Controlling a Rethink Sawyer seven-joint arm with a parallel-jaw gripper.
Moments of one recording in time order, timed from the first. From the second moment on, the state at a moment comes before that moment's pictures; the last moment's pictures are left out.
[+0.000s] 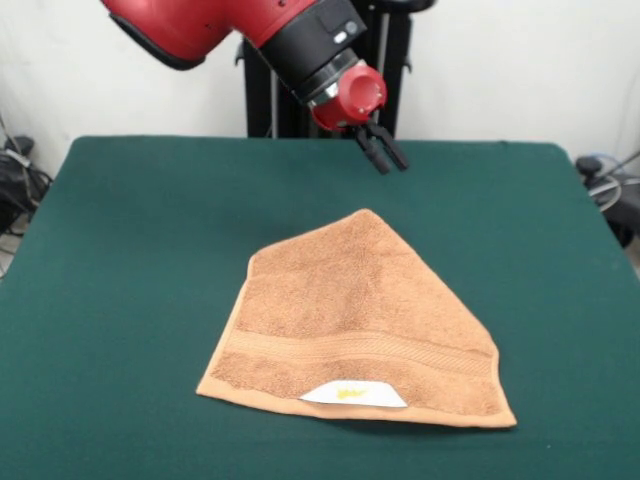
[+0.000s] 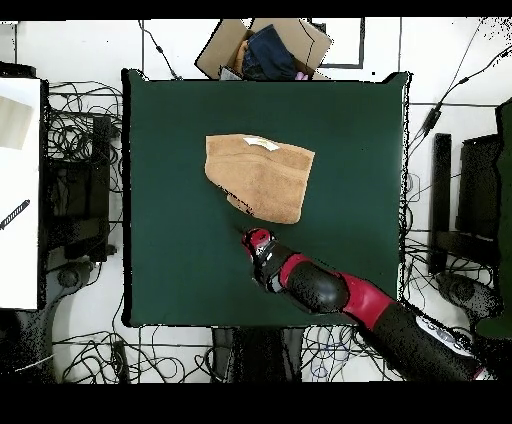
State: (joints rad) arm -1.20 -0.29 0.82 2.21 -0.37 0.09 2.36
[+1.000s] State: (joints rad) arm -1.19 -0.21 0.82 2.10 -0.37 0.09 2.36
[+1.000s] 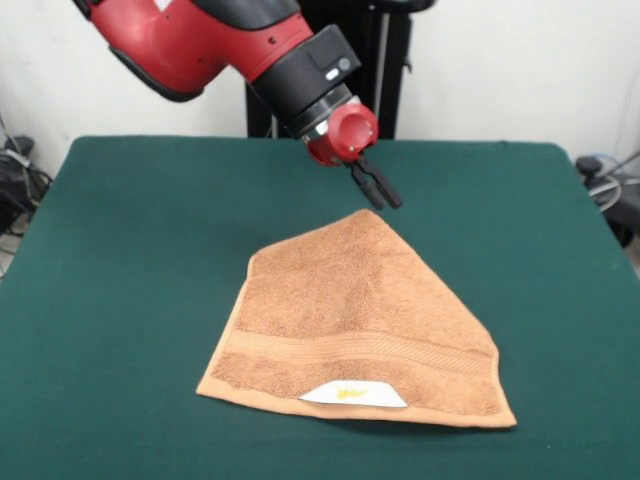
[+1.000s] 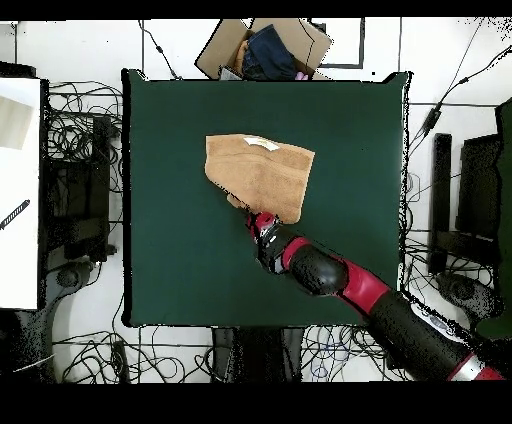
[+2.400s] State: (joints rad) arm -1.19 -0.20 0.81 2.06 -0.37 0.09 2.36
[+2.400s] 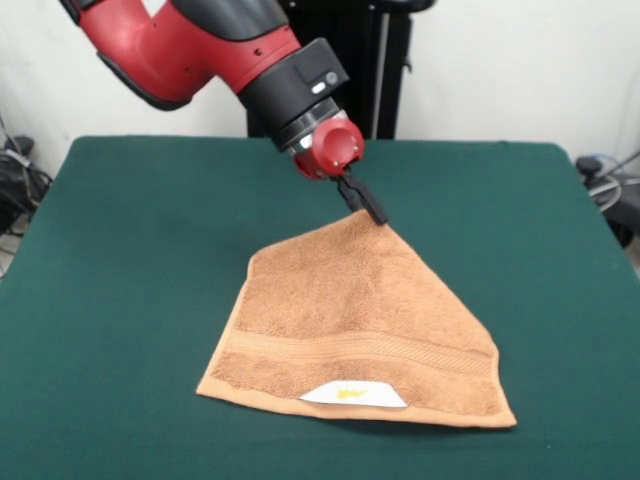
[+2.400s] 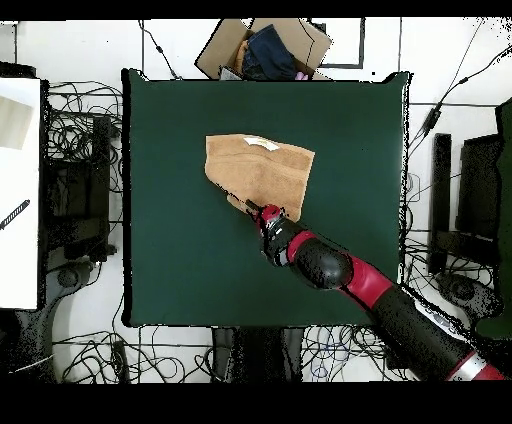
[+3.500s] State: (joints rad) arm -1.19 -0.09 0.81 1.96 -0.37 0.24 2.36
